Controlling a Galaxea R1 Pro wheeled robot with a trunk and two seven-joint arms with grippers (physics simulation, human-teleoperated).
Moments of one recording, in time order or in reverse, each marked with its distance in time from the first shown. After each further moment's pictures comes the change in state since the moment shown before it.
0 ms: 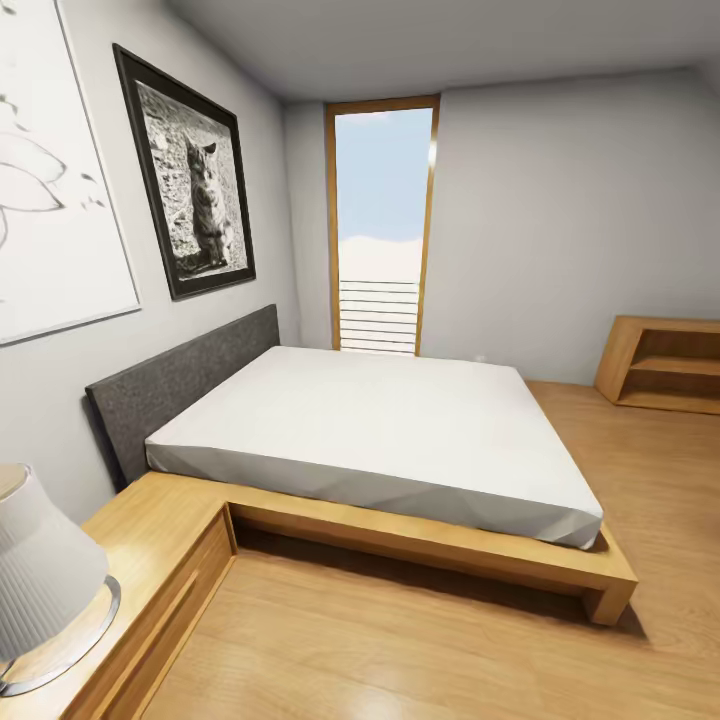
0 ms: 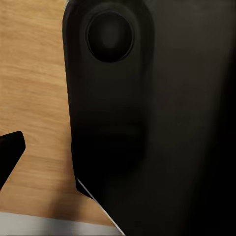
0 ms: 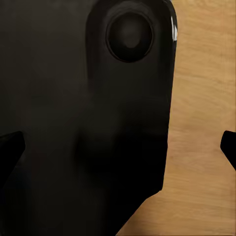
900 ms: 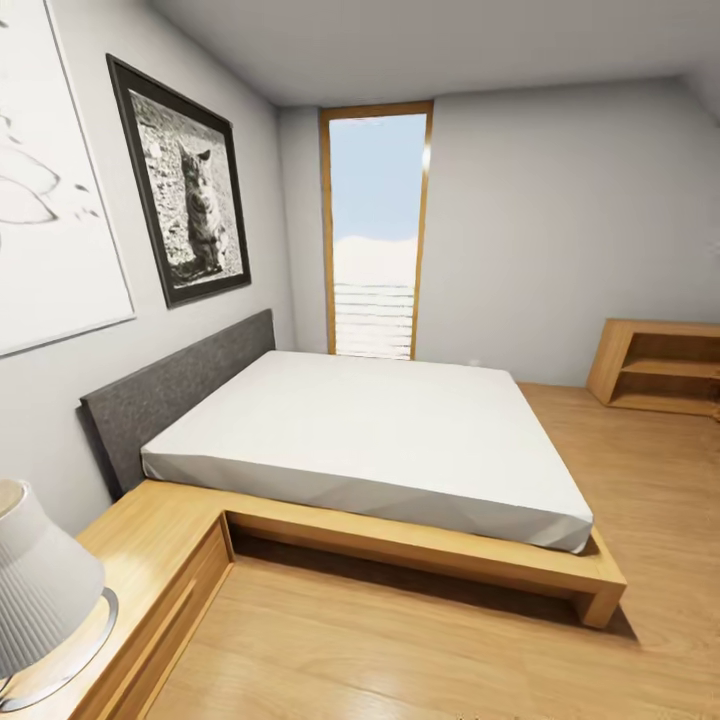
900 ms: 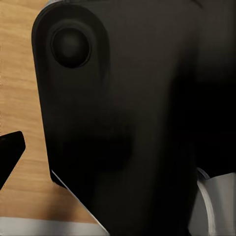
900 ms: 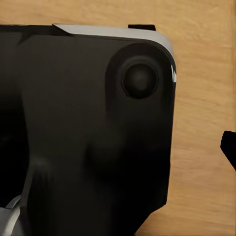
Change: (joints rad) left arm -0.003 -0.050 0.000 -0.022 -0.003 0.008 -0.001; right arm -0.032 0.015 0.003 -0.008 -0.002 -0.050 0.005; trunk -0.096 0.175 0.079
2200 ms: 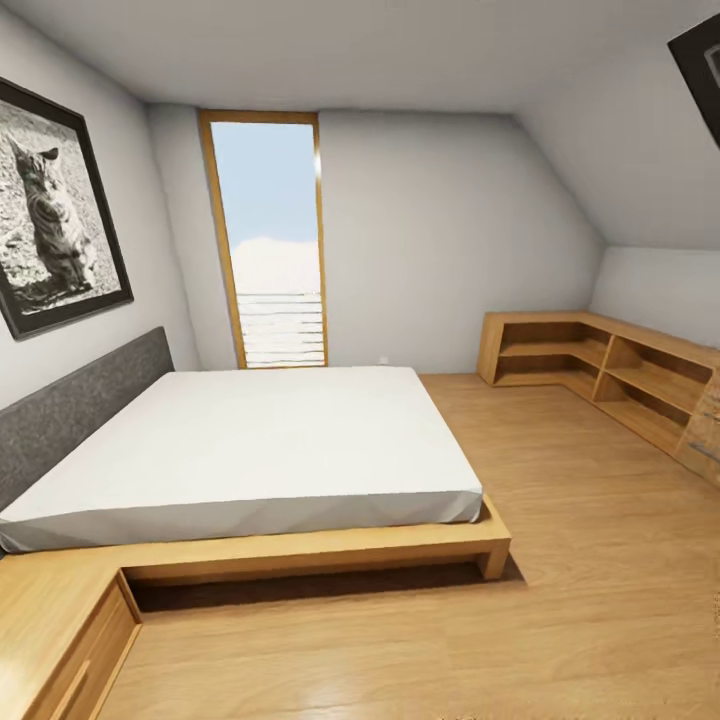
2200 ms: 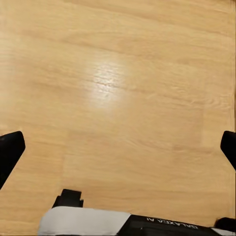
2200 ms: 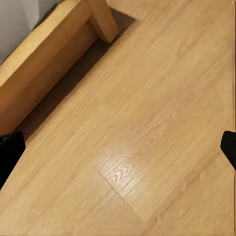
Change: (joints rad) left arm -0.041 0.029 0.025 -0.517 0.218 -0.018 -0.001; right arm -0.093 -0.016 -0.119 -0.422 -0.678 -0.343 0.024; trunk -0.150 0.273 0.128
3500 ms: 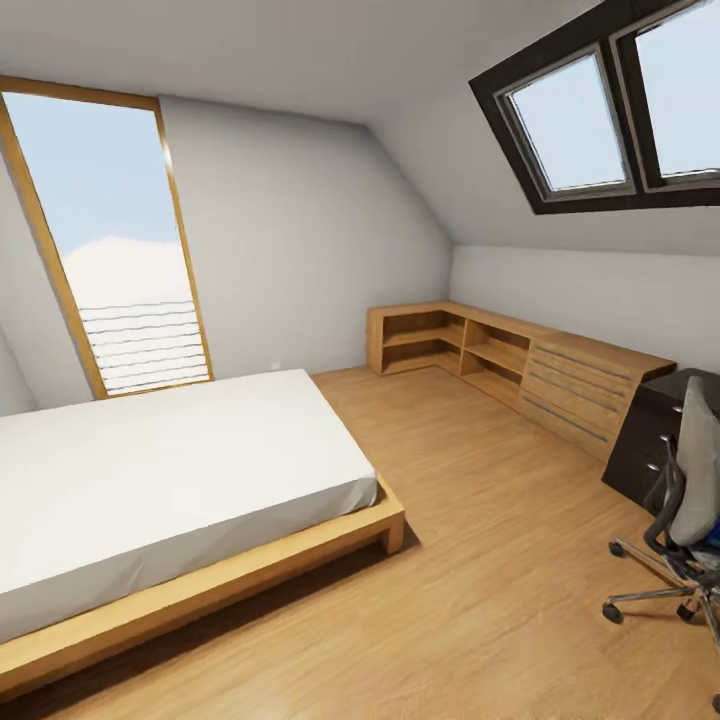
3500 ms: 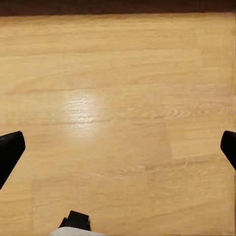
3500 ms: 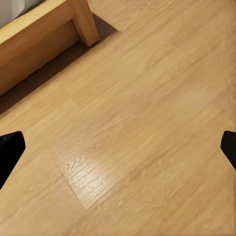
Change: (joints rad) left arm -0.004 0.009 -0.019 0.219 0.095 -0.378 -0.005; right arm -0.008 0.050 0.178 0.215 0.301 -0.231 0.046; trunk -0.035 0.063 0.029
